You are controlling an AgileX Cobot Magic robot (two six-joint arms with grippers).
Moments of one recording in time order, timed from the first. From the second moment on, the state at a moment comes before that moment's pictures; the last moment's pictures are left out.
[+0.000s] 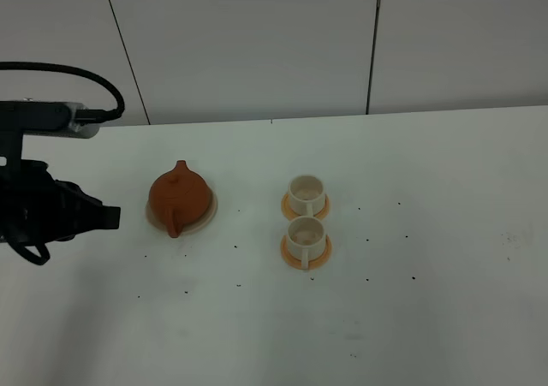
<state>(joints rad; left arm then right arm) -0.13 1.34 -0.91 -0.22 0.47 0.26 0.02 -0.01 -0.49 0.04 1.07 0.10</state>
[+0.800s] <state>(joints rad) -0.14 1.78 -1.58 -0.13 1.05 -0.06 0.02 -0.01 -0.49 0.04 1.07 0.10</state>
